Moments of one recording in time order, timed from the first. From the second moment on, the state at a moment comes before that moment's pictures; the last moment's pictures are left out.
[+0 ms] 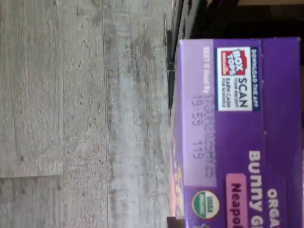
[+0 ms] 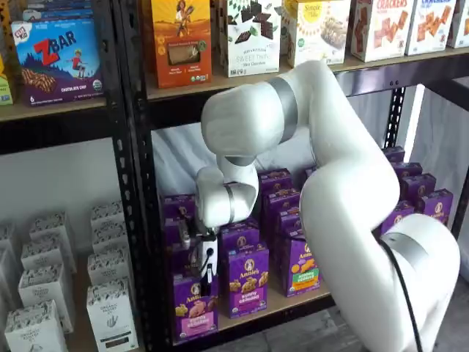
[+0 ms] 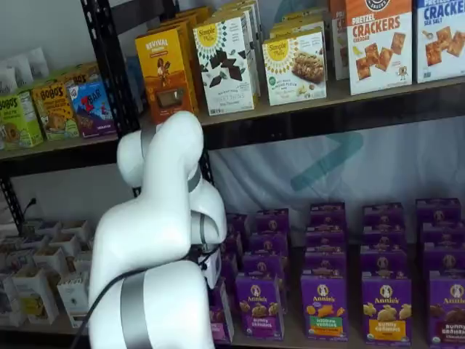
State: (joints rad) arm 0.37 1.03 -1.48 0.25 0.43 -1.42
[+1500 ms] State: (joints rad) arm 0.40 0.65 -1.02 0.11 0.37 -1.27
